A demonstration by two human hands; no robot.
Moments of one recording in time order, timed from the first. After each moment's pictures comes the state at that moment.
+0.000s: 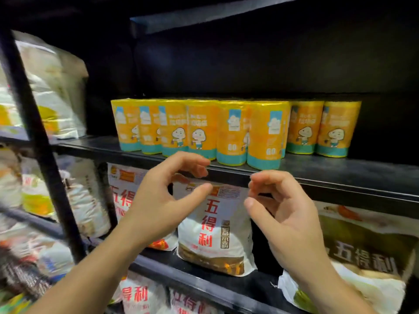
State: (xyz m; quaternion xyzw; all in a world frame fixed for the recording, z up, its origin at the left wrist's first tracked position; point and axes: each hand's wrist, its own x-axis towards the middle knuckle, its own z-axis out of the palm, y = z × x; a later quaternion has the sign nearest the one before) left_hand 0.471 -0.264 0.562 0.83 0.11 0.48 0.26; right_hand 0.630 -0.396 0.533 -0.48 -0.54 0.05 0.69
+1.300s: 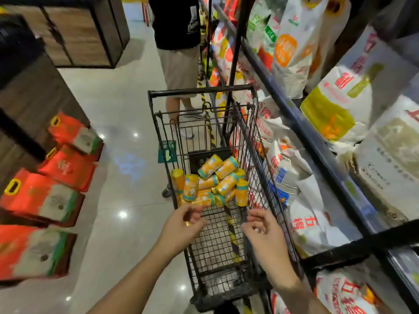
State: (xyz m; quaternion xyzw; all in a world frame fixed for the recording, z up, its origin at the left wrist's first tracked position) left_hand -0.053 -0.036 0.219 0.36 0.73 0.44 0.38; right_hand 0.141 0.034 0.234 -0.50 -0.58 0.56 0.31
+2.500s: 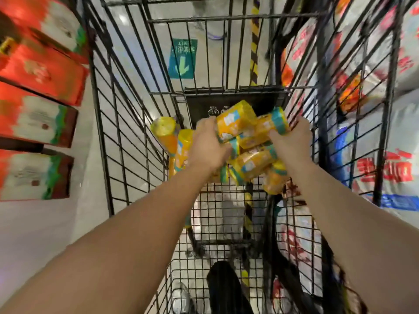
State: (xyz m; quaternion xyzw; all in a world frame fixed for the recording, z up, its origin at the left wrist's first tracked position) left_hand -0.163 0.301 -0.071 0.27 0.87 0.27 0.31; right_hand -0.022 0.425 -0.063 -0.63 -0.63 0.44 0.09
